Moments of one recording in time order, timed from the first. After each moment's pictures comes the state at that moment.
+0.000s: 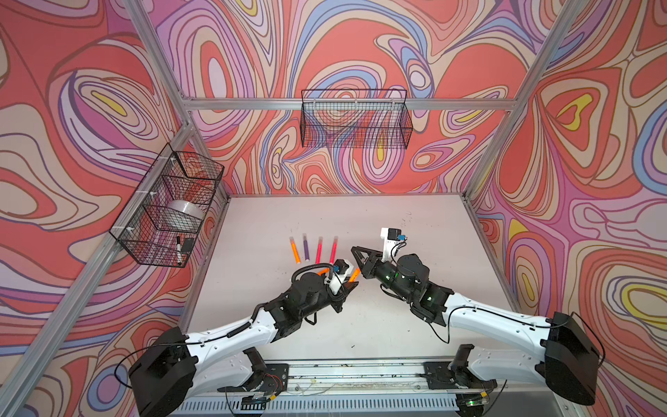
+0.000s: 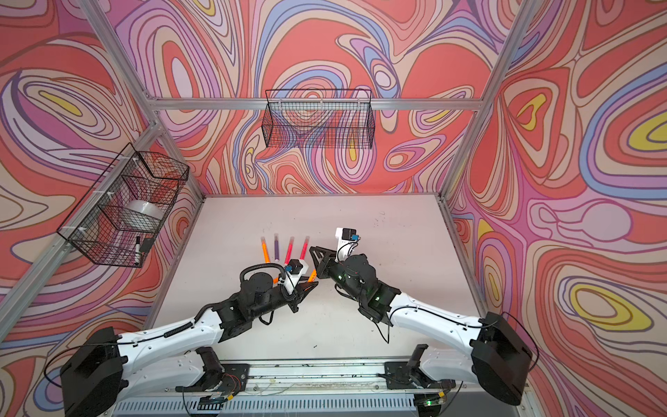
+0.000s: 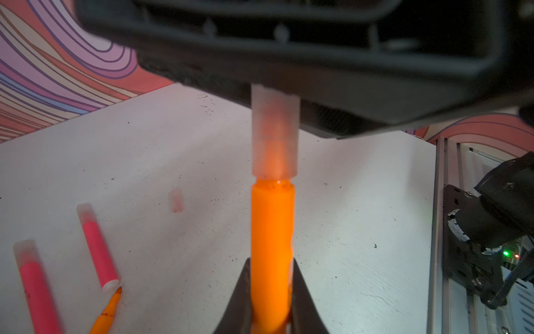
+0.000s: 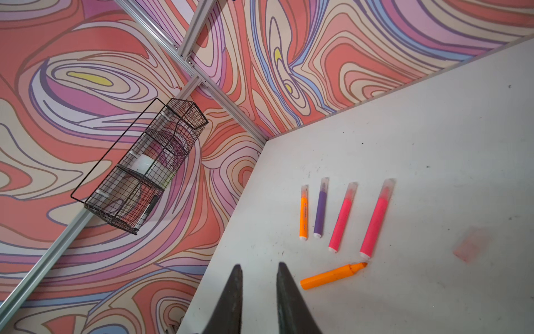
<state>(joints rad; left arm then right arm) -0.89 1.12 0.49 0.33 0.08 -0.10 0.88 1.22 0.70 0.41 0.15 0.78</state>
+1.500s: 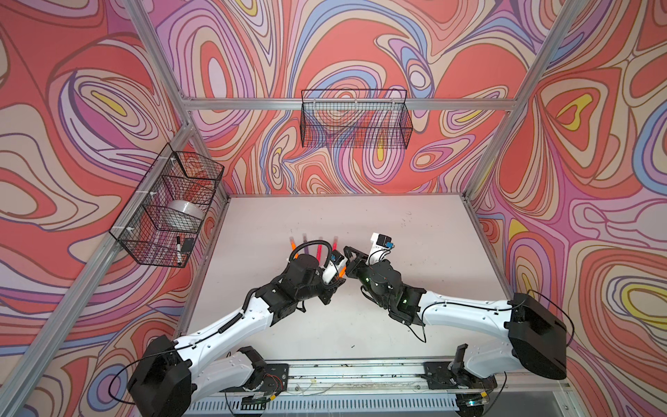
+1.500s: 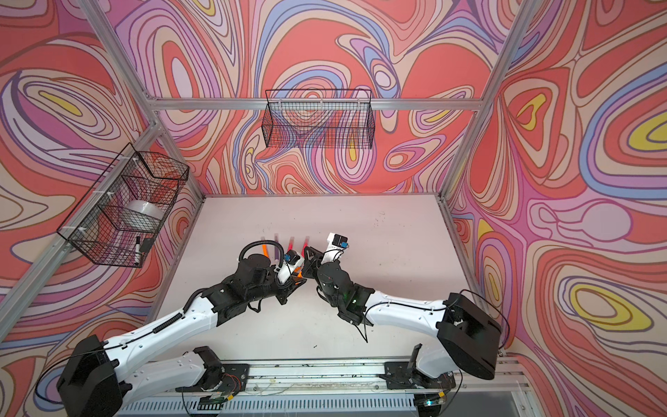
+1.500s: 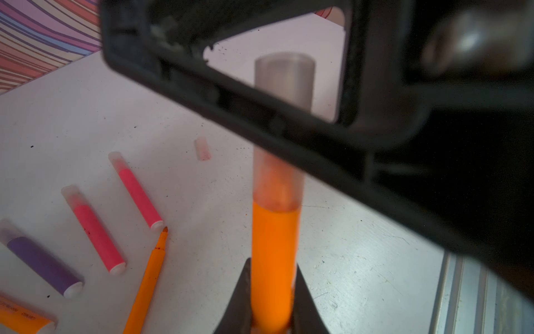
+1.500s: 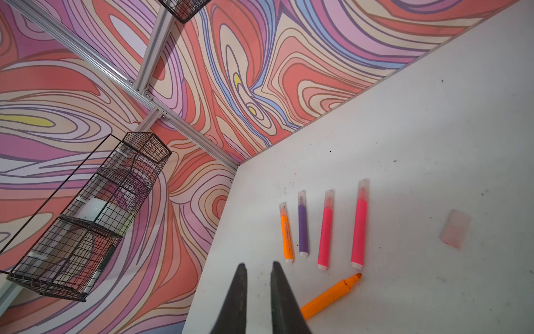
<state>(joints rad) -0.71 1.11 0.67 -0.12 0.20 0.03 1.03 1.43 0.78 0.48 0.52 0.91</state>
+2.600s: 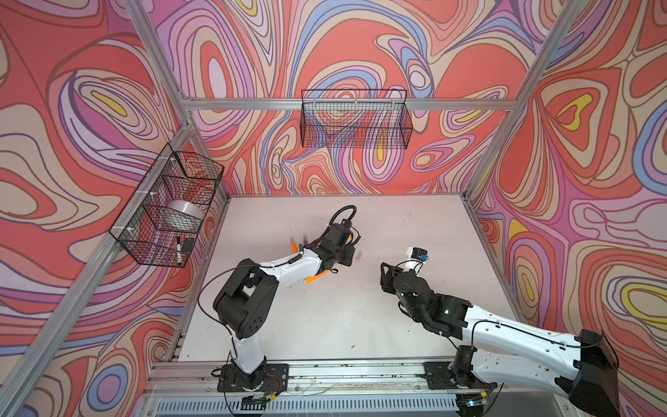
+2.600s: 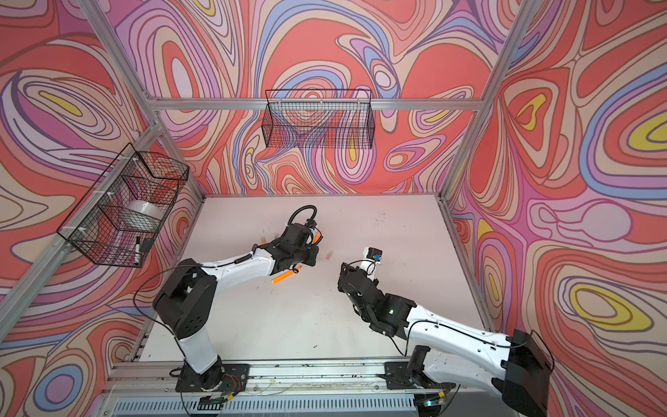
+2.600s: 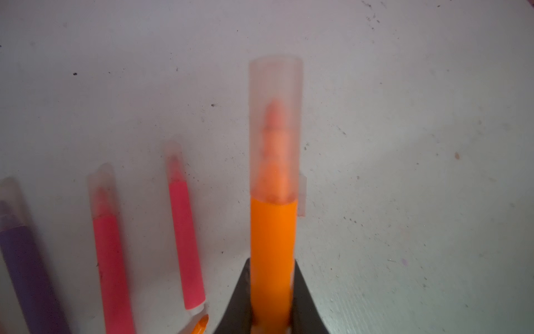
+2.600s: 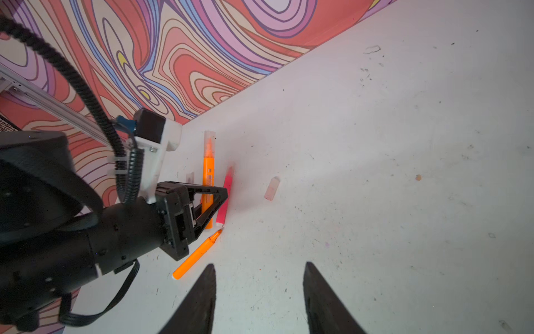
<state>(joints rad) -0.65 1.85 1.21 -0.20 -0.08 -0.29 0.96 1.03 0.66 -0.17 0.66 0.95</state>
